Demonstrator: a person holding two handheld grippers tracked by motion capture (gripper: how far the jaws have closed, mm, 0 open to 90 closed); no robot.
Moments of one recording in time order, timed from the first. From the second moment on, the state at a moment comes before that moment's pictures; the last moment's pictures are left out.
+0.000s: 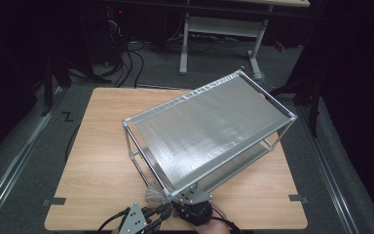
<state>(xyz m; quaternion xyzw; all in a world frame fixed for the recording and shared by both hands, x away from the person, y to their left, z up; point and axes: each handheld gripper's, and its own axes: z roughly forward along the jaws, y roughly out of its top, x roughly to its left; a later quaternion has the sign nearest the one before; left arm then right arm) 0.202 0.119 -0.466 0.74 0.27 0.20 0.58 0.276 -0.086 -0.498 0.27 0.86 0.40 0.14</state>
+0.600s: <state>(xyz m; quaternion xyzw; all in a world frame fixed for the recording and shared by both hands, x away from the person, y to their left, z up) 0.205 0.125 -0.465 0.74 0.29 0.20 0.57 0.341 -0.218 -0.479 0.44 0.78 0.37 0.25</state>
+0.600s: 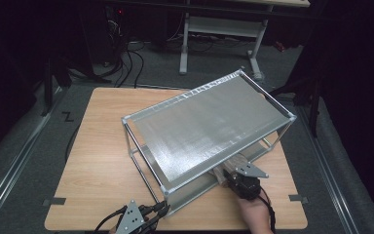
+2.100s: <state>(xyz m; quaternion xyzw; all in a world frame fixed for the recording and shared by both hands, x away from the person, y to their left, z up) 0.229 0.154 -0.469 0.73 0.29 0.23 0.57 0.269 -0.278 -0.443 0.45 0.68 0.47 0.33</state>
